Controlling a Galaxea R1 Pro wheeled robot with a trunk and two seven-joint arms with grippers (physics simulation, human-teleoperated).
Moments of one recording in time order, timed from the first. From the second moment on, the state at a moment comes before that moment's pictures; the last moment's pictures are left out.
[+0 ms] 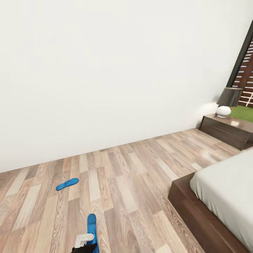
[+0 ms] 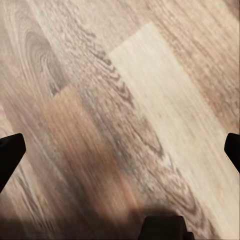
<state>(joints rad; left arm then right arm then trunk) -0.36 0.02 0.16 -0.27 0.06 -0.06 -0.44 -0.14 -0.15 -0.34 -0.46 -0.04 0.14 0.51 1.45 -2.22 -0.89</state>
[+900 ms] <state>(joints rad) -0.36 0.02 0.16 -0.27 0.06 -0.06 -0.44 -0.14 -0.15 -0.34 -0.46 -0.04 0.14 0.51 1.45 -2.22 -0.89</state>
